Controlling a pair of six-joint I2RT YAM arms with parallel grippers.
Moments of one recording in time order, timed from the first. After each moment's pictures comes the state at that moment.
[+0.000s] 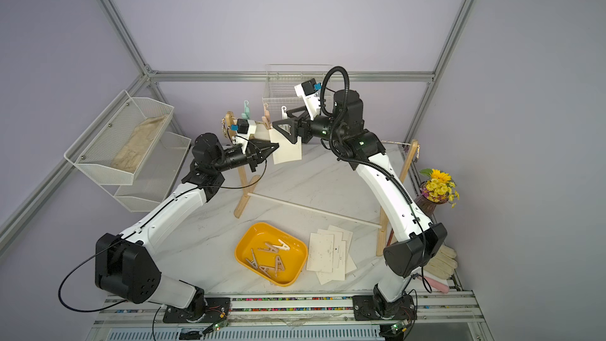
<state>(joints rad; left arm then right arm) -0.31 1.49 1.27 0.31 0.85 -0.15 0.44 1.71 2.00 -0.36 -0.73 0.18</state>
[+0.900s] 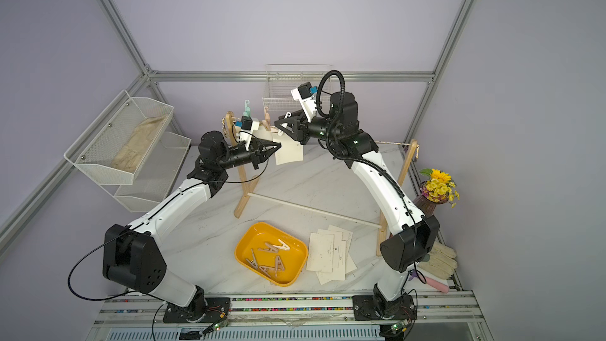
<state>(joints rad) -0.31 1.56 1.31 0.28 0.85 -0.27 0.43 1.74 1.96 -0.26 -0.80 0.15</state>
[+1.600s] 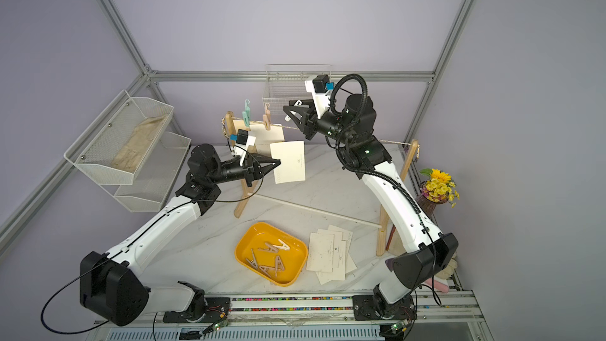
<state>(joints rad) -0.36 1.32 1.13 0.27 0.96 -0.31 0.43 1.56 1.81 -0.05 -0.57 0.10</state>
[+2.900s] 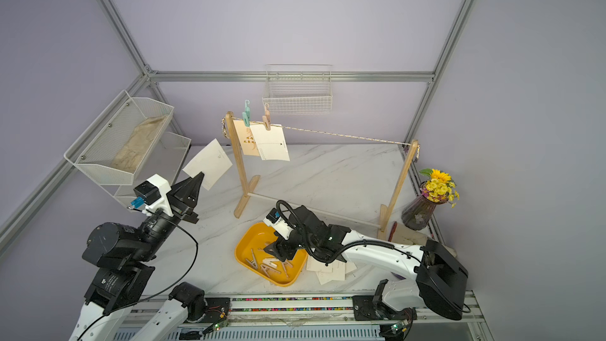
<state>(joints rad) -0.37 0.55 0.94 -0.12 0.21 0.11 1.00 1.30 0.82 -0.08 -0.23 0.14</state>
